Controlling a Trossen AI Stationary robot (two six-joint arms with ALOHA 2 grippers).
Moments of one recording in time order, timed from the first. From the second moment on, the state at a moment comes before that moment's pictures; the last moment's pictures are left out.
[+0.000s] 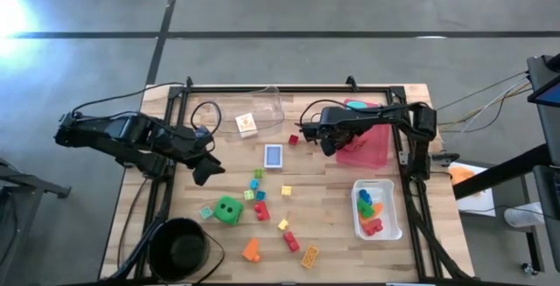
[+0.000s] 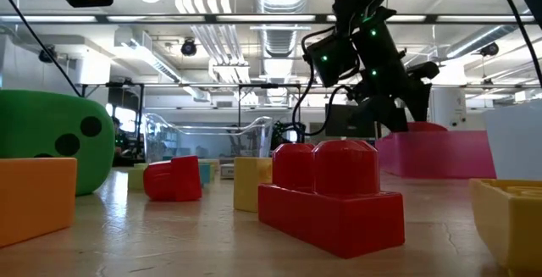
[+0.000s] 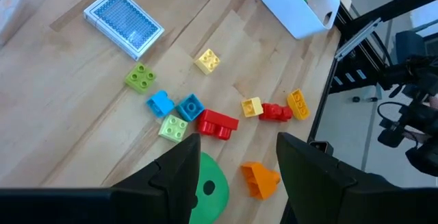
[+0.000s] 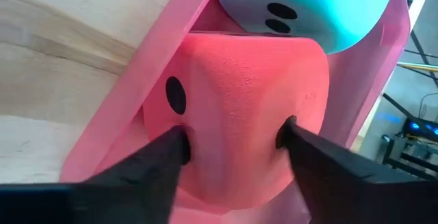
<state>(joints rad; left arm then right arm) -0.18 0.95 1.07 -0.92 -0.02 -0.89 -0.24 1.91 1.33 -1.42 0.37 0.99</state>
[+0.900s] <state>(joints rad) -0.18 0.95 1.07 -0.92 -0.01 -0.90 -0.17 1.77 1.39 -1.48 0.36 1.06</state>
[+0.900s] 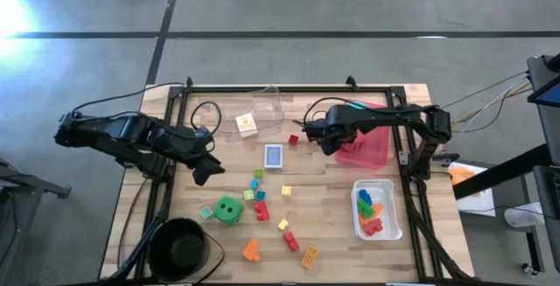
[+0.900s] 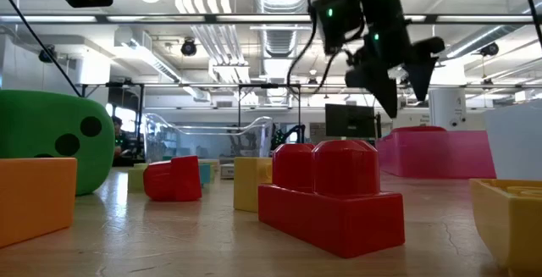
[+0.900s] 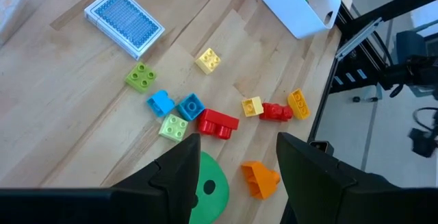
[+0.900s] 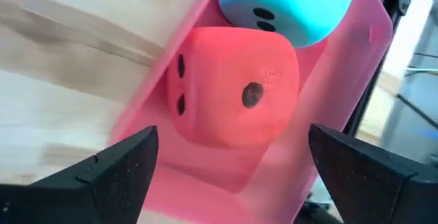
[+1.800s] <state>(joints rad) -0.21 0.93 1.07 -1.09 0.00 -0.92 0.13 1.81 1.46 -0.72 0.02 0.52</state>
